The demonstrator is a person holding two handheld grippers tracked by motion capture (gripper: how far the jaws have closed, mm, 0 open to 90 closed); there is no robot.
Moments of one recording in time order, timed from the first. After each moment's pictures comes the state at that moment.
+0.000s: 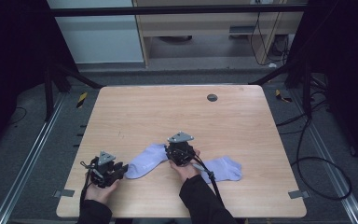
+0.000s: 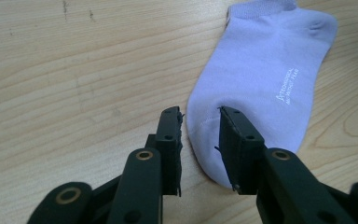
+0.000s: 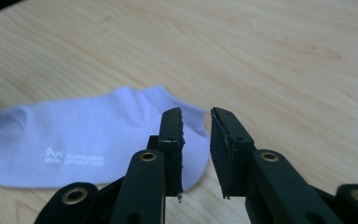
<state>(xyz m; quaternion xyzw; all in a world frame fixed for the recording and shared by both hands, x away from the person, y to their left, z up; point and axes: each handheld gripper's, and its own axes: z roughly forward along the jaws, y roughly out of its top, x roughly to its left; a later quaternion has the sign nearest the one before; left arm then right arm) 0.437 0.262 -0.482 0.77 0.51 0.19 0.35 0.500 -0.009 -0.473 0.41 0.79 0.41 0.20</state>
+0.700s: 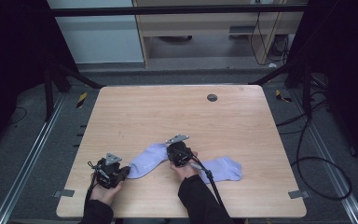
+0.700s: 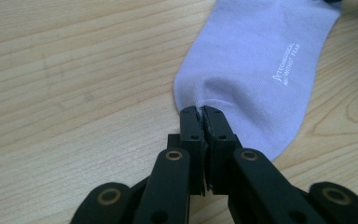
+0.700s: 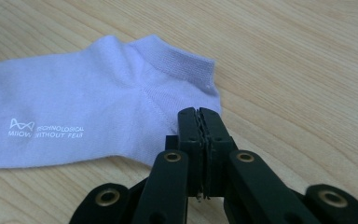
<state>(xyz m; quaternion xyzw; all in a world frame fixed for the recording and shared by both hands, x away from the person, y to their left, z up) 0.441 0.249 -0.490 0.78 0.51 0.17 0.32 0.513 -0.003 -0.499 0.42 0.82 0.36 0.16</state>
